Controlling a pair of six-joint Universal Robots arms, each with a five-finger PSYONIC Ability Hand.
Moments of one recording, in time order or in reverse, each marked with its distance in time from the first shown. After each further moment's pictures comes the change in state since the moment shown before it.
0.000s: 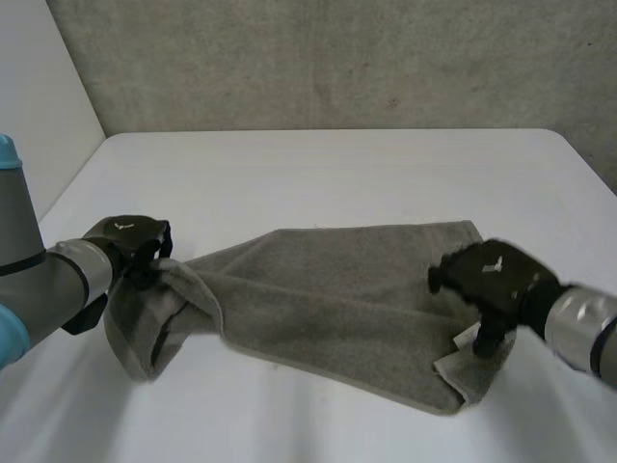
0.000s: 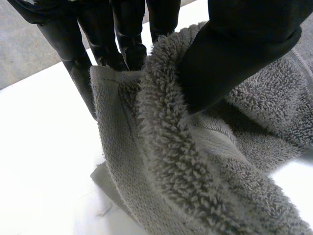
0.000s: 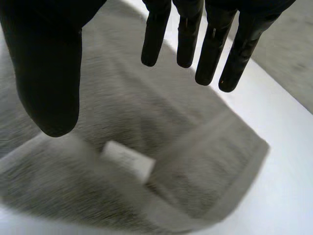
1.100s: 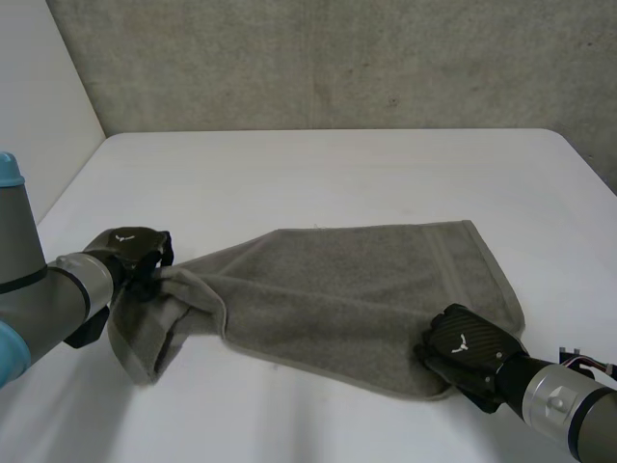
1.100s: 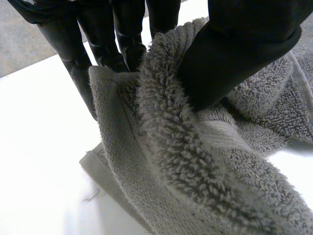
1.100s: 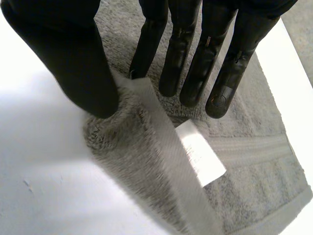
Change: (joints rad) left arm 0.002 0.019 -0.070 0.035 0.001 -0.024; right arm -0.045 0.086 0.265 -0.231 -0.134 -0.498; left_hand 0.000 0.000 0.000 0.000 0.000; right_hand 0.511 0.448 0.446 0.446 0.435
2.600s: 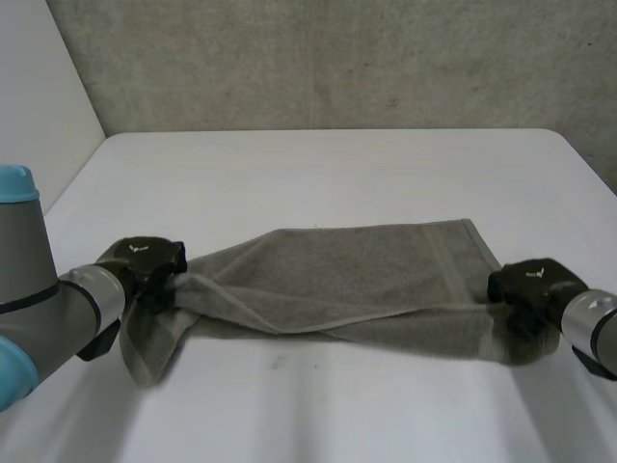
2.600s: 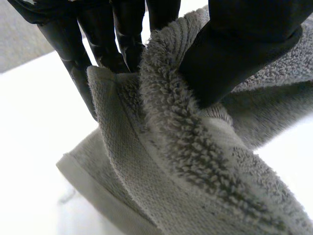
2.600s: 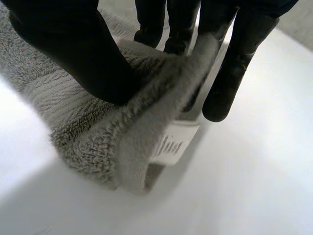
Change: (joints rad) left arm -0.047 0.016 -0.038 0.023 -0.002 0.002; right arm -0.081 0.137 -0.324 0.105 0.287 0.634; left_hand 0.000 0.000 0.000 0.000 0.000; right_hand 0.353 0.309 0.310 0.313 0.312
